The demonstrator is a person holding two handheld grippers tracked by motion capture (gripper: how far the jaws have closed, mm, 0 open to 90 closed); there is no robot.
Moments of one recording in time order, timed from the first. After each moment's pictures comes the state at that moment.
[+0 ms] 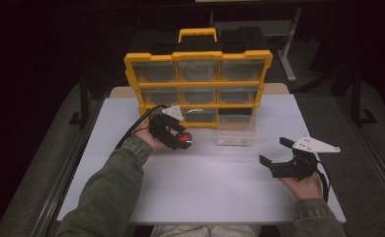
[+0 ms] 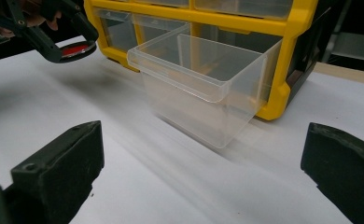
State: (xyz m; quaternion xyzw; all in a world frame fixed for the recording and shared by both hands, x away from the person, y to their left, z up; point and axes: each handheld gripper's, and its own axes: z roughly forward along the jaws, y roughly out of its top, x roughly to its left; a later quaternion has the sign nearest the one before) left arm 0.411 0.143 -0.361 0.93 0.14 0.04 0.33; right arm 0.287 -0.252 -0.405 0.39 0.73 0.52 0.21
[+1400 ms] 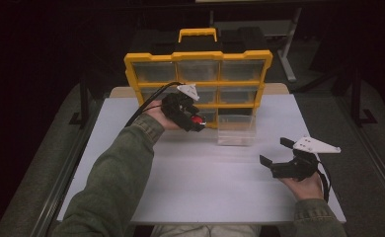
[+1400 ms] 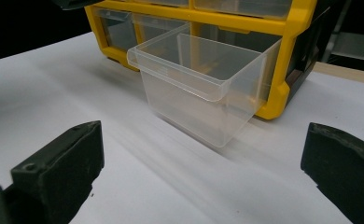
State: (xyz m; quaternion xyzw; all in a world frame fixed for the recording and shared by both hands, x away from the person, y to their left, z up) left arm 0.430 0.098 -0.300 0.94 0.10 0.05 0.33; right arm 0.286 -0.253 -0.405 0.39 0.73 0.52 0.21
